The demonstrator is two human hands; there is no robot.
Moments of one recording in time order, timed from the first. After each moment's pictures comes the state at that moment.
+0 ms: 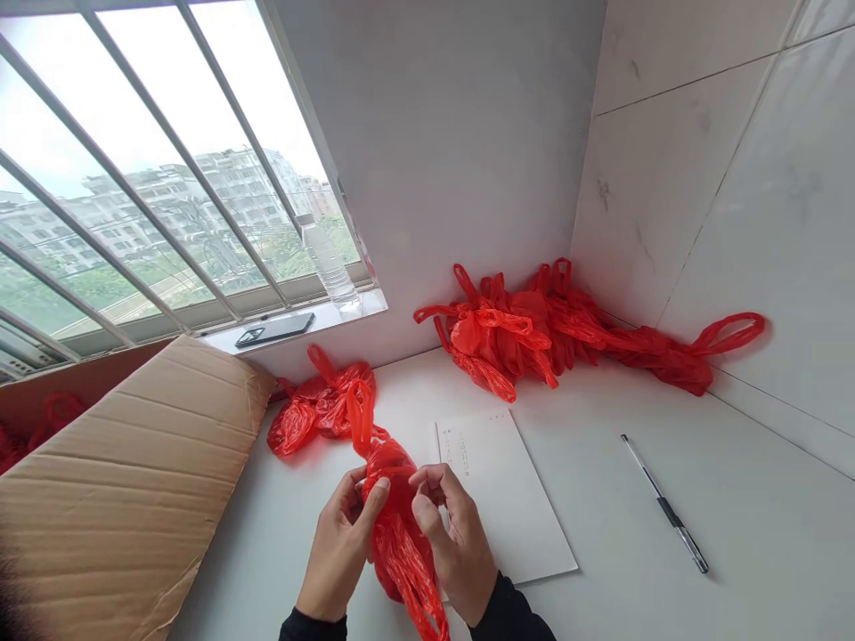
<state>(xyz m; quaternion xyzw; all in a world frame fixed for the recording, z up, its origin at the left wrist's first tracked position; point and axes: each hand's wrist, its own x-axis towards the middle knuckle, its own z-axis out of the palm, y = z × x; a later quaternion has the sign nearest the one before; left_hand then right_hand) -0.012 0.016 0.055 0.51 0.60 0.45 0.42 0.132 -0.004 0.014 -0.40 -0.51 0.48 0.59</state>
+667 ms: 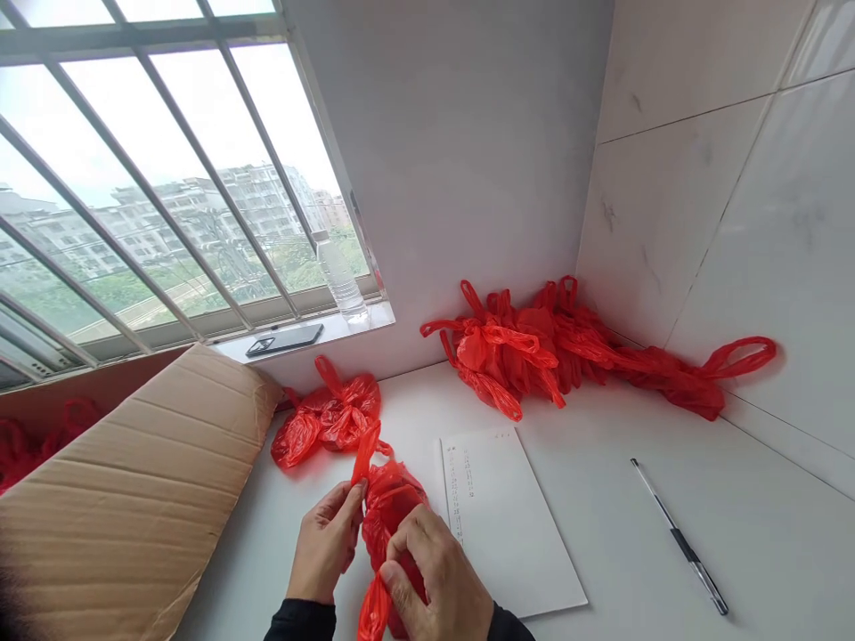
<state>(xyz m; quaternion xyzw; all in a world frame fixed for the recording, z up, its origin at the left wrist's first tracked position) -0.034 0.038 0.043 0.42 0.63 0.49 0.44 0.113 -0.010 0.006 -0.39 -0.68 0.34 0.51</state>
